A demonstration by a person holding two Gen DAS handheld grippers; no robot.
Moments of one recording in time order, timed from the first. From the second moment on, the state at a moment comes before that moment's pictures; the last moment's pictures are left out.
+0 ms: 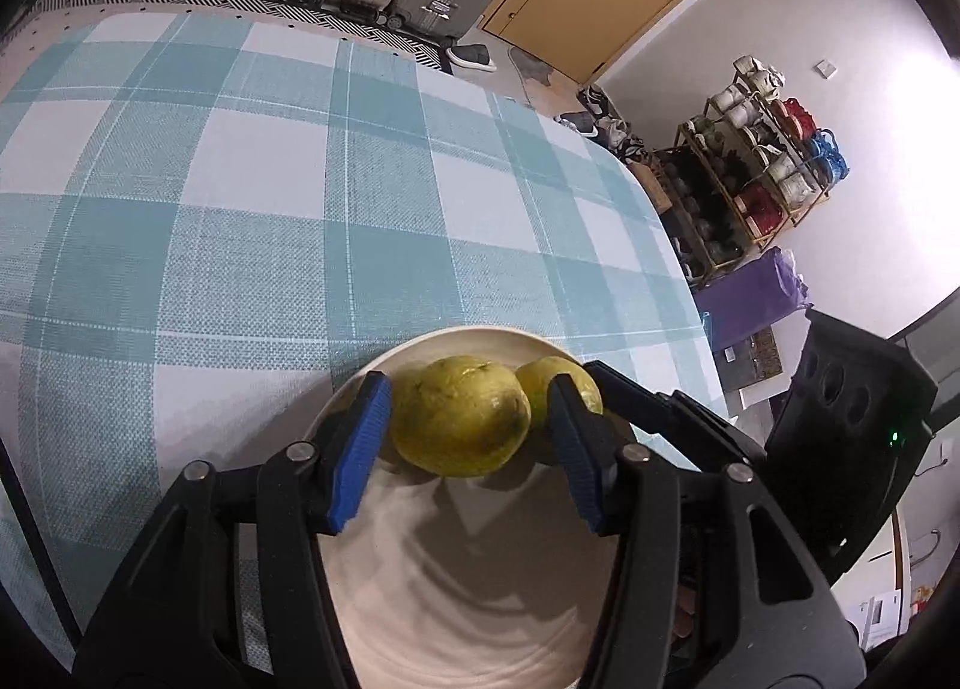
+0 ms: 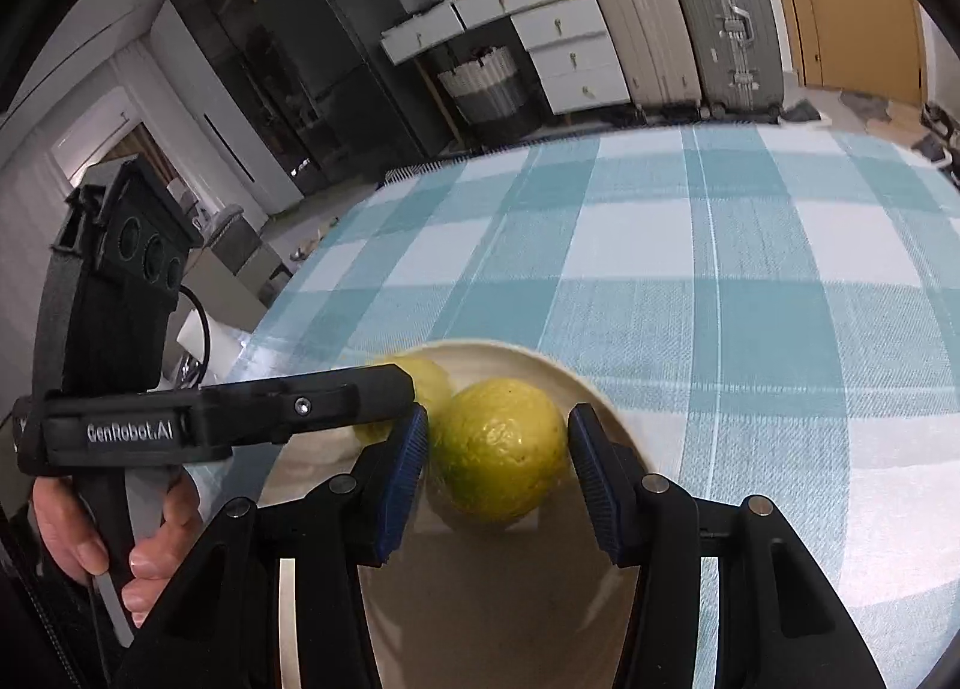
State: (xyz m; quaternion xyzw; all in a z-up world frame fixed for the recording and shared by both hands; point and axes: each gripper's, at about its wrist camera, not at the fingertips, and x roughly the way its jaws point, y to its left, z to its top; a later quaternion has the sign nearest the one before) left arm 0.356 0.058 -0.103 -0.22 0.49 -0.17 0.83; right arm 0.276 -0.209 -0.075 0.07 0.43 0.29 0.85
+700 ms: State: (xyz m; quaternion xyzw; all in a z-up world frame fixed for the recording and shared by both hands) left arm 0.250 0.058 -0.046 -0.14 0.44 -0.10 0.88; right arm 0.213 -0.244 -0.026 0.10 0.38 0.30 0.87
